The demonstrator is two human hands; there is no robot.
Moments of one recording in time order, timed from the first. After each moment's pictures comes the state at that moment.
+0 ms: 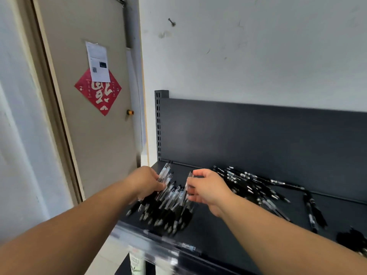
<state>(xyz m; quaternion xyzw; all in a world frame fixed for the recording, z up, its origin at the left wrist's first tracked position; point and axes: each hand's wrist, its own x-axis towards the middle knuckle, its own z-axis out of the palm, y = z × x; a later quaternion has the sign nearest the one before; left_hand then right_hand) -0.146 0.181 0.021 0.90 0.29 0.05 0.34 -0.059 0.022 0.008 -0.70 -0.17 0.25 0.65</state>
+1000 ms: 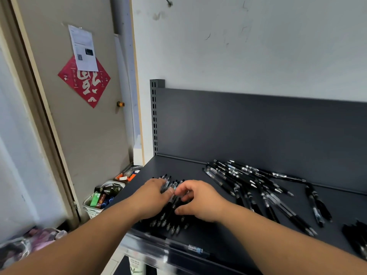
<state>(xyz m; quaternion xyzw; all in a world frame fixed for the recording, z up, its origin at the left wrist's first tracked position) -0.134 0.182 -0.031 0.93 0.22 0.05 0.28 -0.053 0.032 -0.029 -0.82 -0.41 0.15 0.36</state>
